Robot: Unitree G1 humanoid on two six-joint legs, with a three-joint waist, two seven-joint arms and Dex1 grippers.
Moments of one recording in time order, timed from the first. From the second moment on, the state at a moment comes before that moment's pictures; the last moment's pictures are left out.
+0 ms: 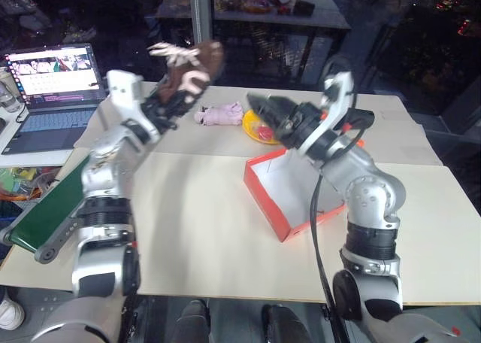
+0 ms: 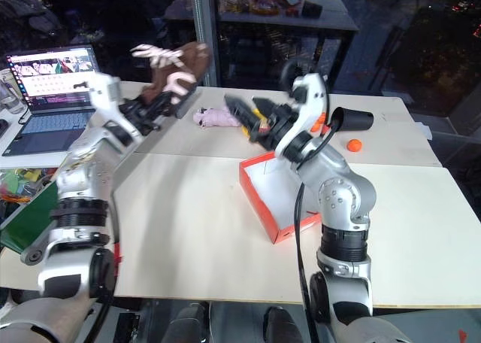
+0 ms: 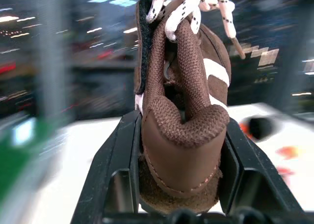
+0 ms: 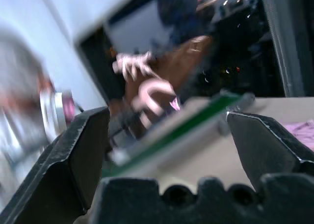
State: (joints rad) left arm -0.88 0.33 0.18 0.29 -0.44 0.34 -0.62; right arm -0.80 -0.08 -0.34 -0.16 0.87 0.85 0.19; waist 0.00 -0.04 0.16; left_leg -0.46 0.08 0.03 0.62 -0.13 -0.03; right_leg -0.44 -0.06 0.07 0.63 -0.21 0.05
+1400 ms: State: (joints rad) left arm -0.78 0.45 0.19 0.10 -0.45 0.53 -0.48; right arm -0.82 -0.65 -0.06 -0.05 0.76 0.87 0.26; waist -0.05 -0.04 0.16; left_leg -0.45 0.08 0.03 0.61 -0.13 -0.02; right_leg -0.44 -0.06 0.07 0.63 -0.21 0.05
